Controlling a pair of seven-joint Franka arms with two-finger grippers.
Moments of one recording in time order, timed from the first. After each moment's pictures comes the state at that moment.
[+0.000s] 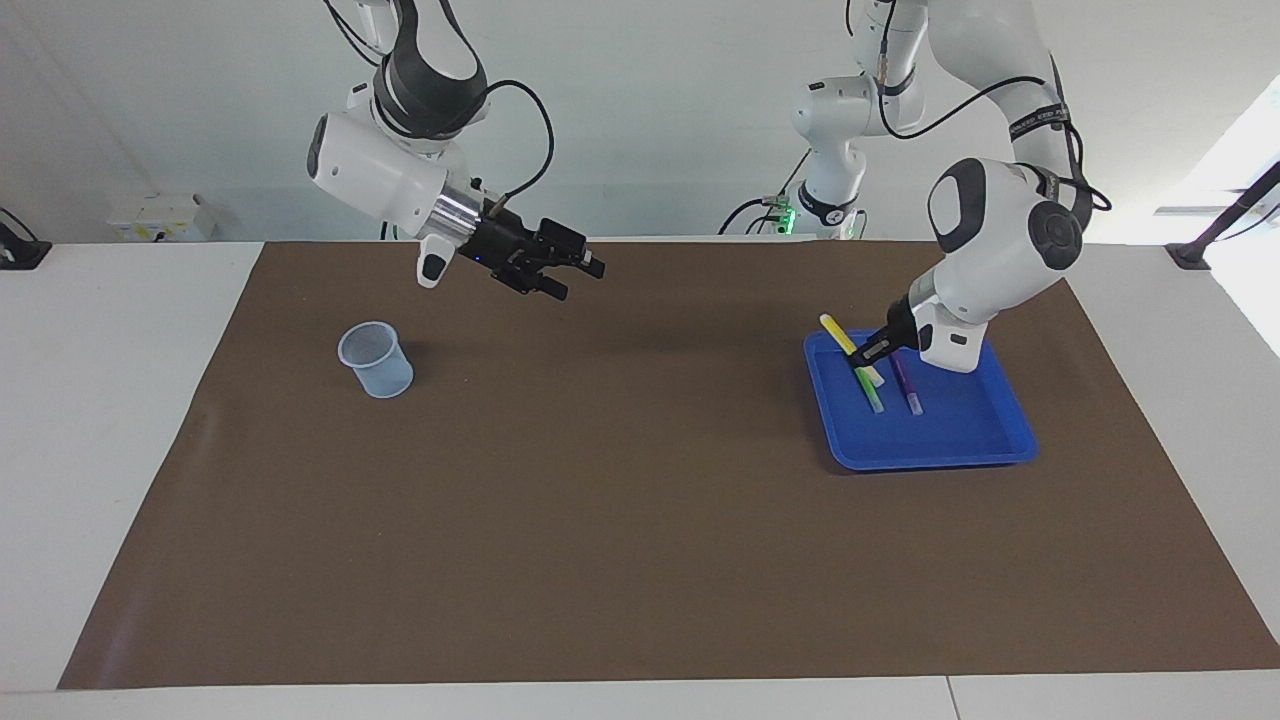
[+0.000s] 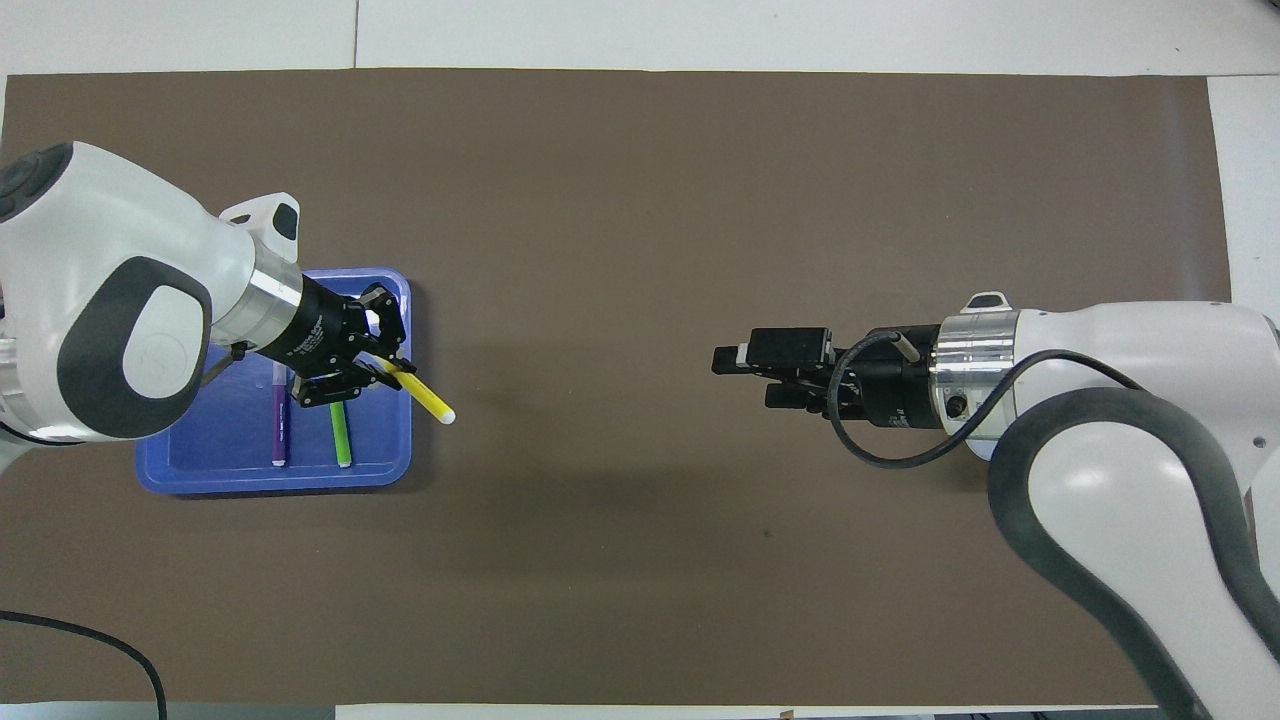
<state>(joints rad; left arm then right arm) 0.02 0.10 -0.28 -1.90 -0.38 1.82 -1.00 0.33 -0.14 -0.03 -2.17 1.04 2.14 0.05</state>
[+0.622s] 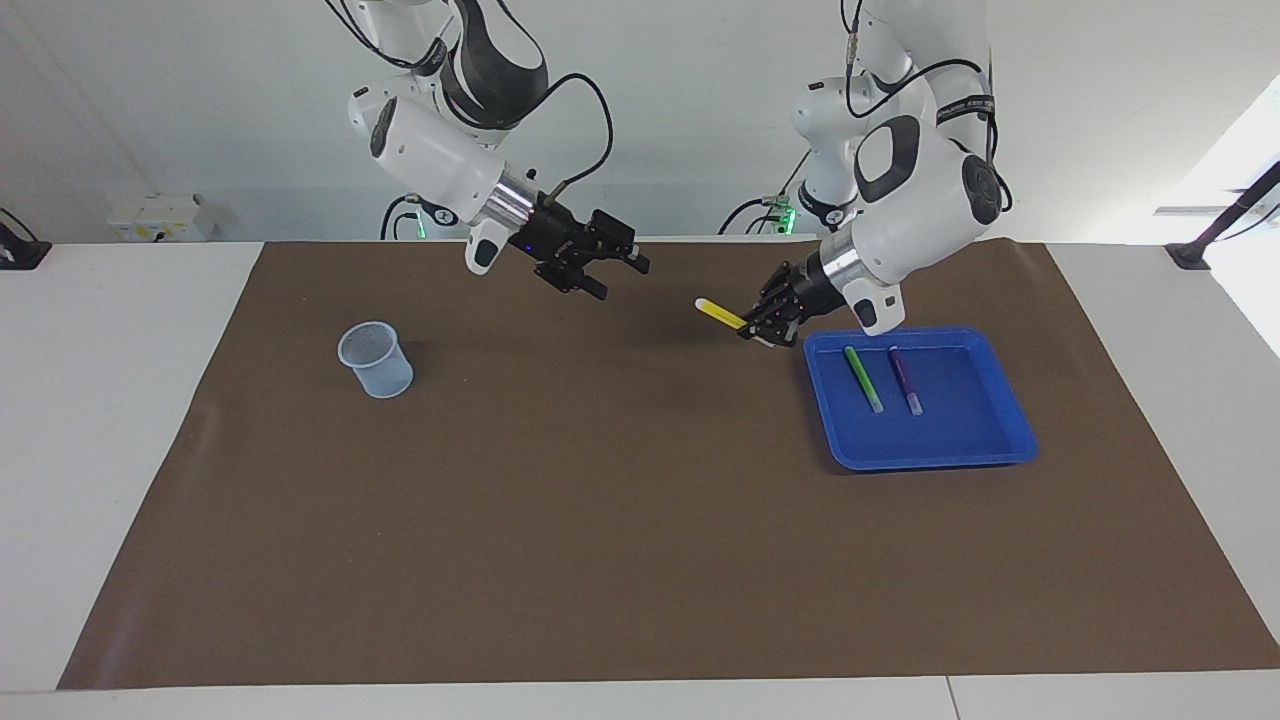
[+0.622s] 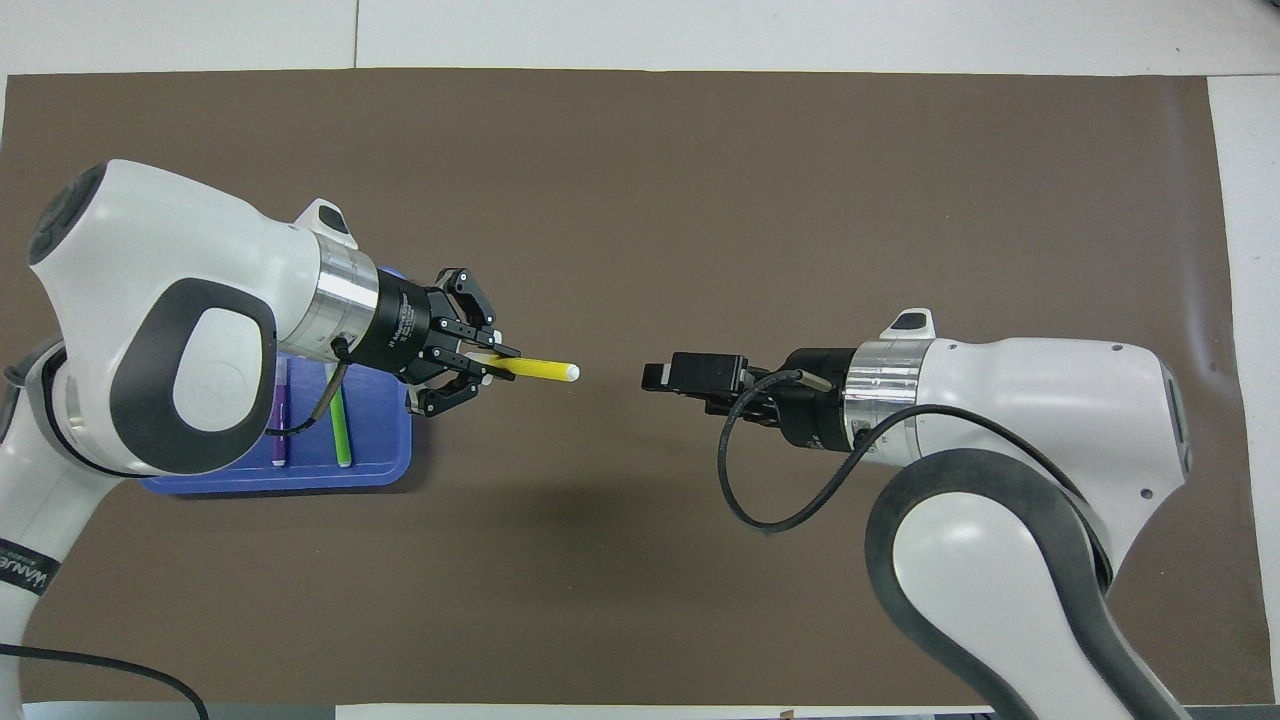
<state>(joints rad) 0.02 0.07 -0.41 -1.90 -0.63 1.94 -1.45 0.47 -0.13 -0.03 -2.18 1.04 2.32 0.05</state>
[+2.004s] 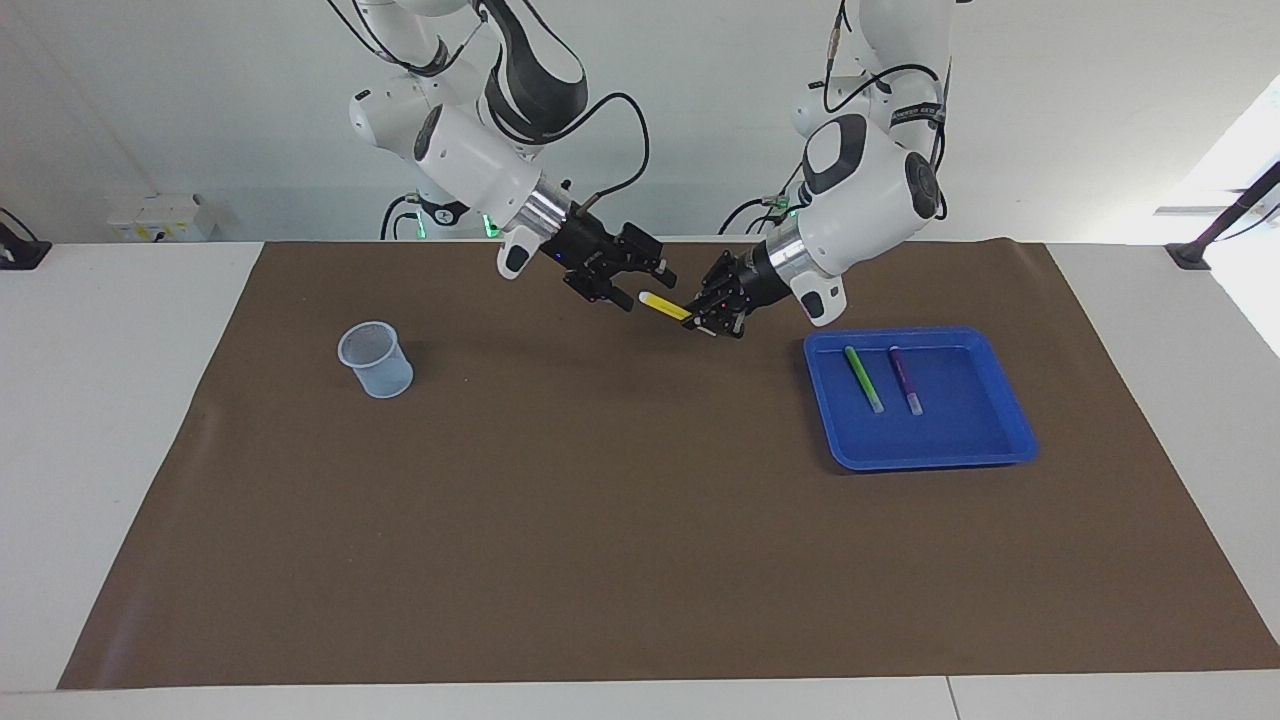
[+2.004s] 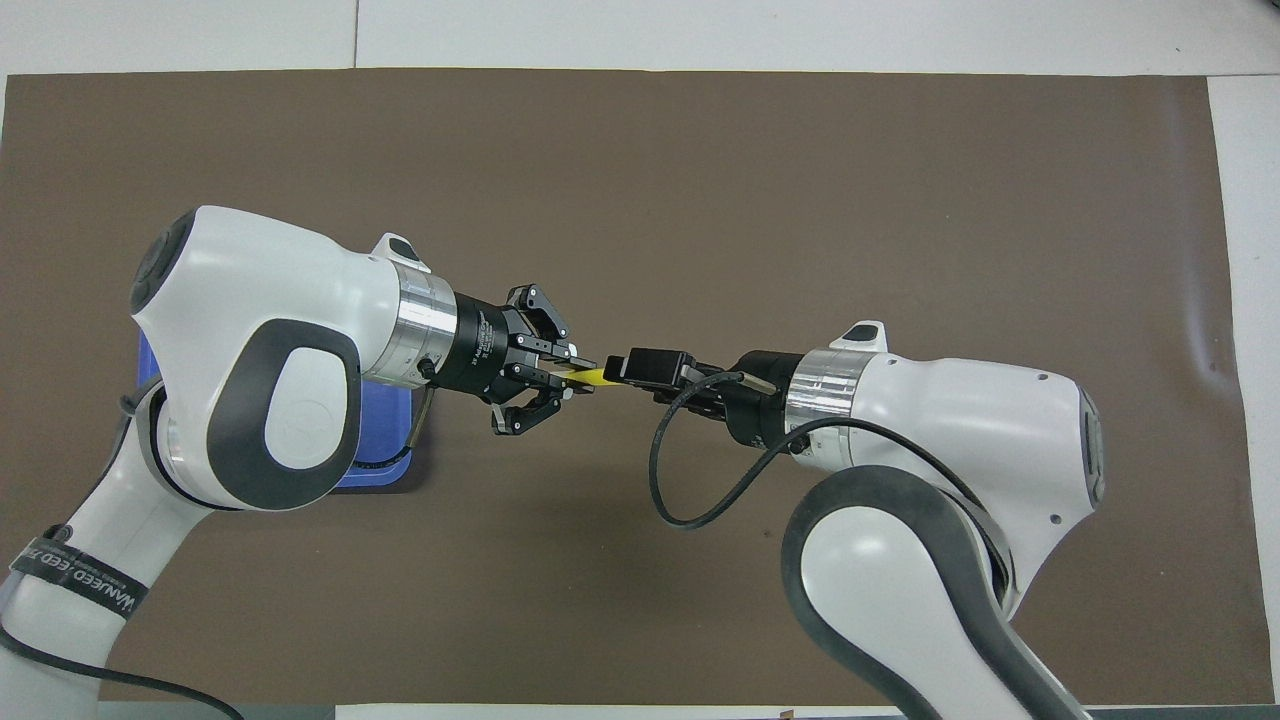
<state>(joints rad) -0.01 0.07 -0.47 -1.95 -0.74 2.05 -1.56 0.57 -0.08 -0.03 -2.17 1.10 2.48 0.08</state>
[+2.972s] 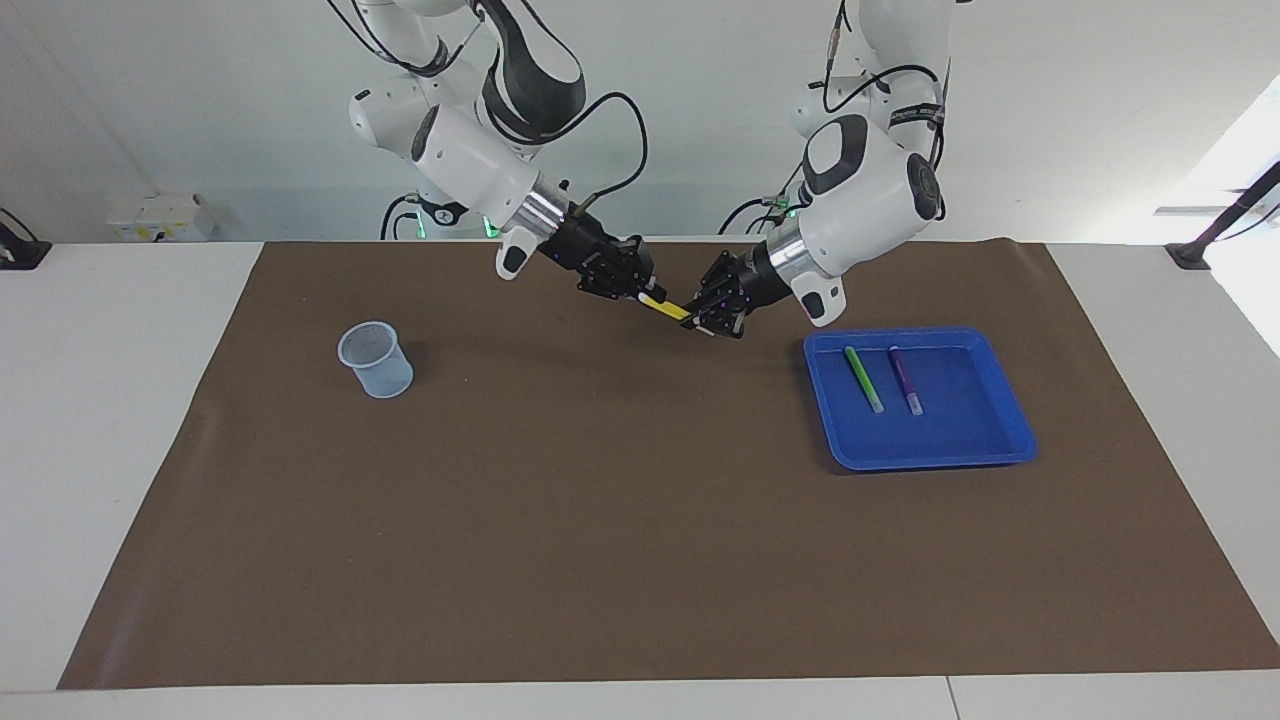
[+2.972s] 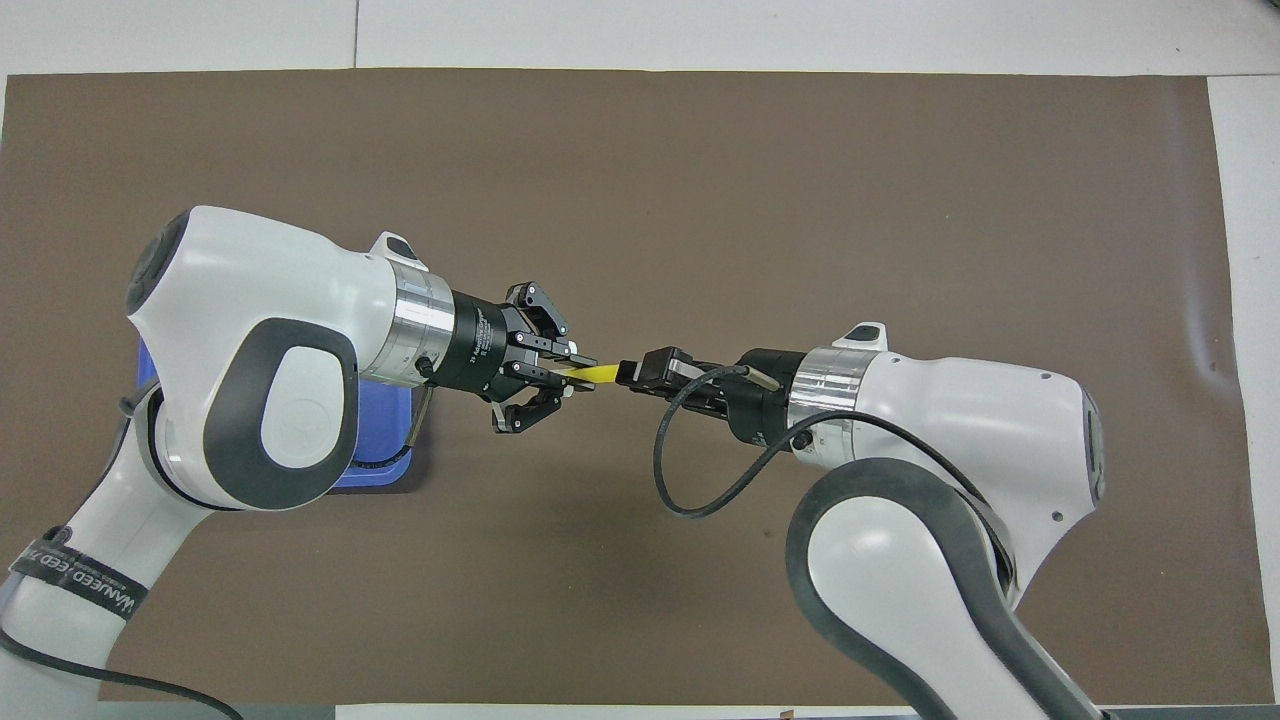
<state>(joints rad) -0.01 0.07 -0.47 -1.95 -0.76 2.06 -1.56 0.57 -0.08 -0.04 -2.17 1.14 2.48 0.08</state>
